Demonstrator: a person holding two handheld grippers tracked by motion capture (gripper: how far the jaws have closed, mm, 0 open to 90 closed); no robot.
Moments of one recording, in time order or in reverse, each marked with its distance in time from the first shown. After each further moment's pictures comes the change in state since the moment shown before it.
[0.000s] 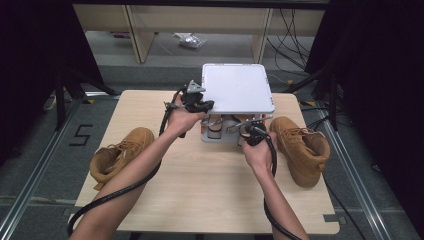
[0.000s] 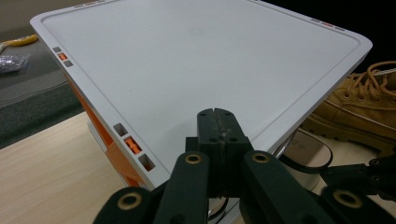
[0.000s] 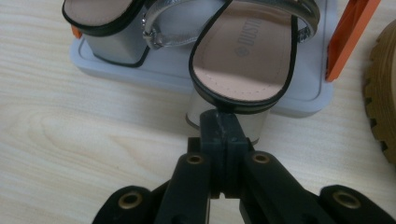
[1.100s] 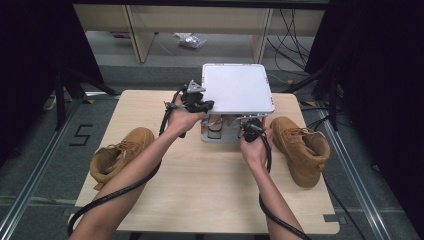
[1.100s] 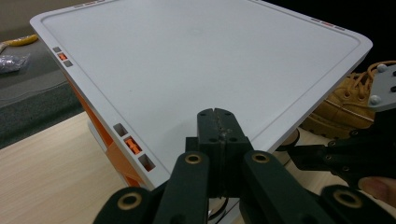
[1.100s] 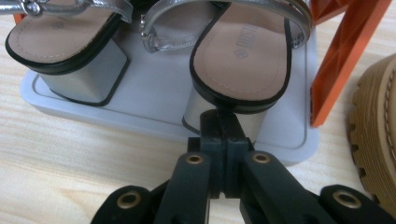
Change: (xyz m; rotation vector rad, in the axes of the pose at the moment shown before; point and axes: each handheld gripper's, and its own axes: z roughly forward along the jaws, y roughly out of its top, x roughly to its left) left arm 0.000 0.000 0.000 0.000 0.000 -0.002; right arm -0.005 0.011 0.031 -0.104 -0.078 -0.072
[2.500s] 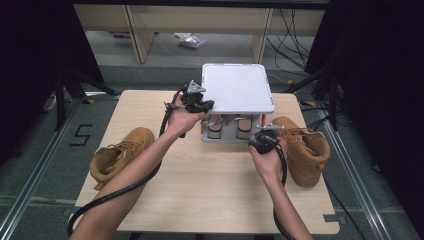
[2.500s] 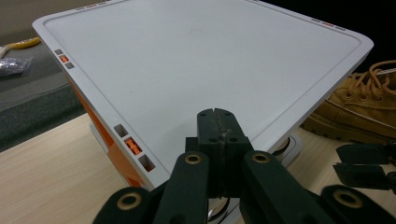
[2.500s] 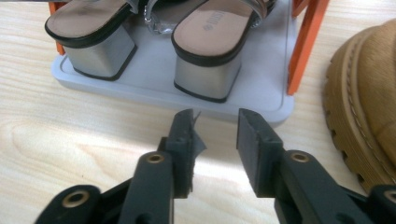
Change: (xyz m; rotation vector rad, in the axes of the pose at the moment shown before) left arm -0.001 0.000 0.000 -0.005 0.009 0.004; right arm -0.023 -0.036 -0.037 -0.086 0.066 0.016
